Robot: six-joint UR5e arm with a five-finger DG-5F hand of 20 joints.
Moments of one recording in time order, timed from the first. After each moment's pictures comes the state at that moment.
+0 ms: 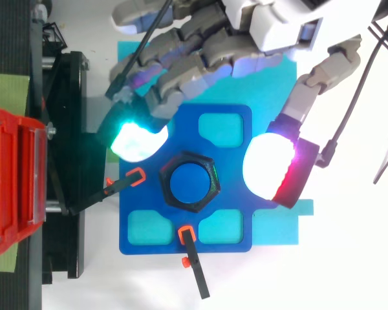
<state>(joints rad) -0.14 -2.37 -1.02 -2.59 -2.24 -0.86</state>
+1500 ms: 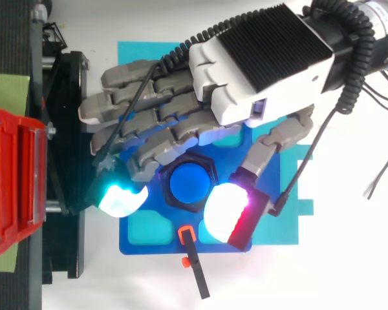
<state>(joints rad) -0.06 -2.39 -1.10 -2.56 -2.11 -0.88</state>
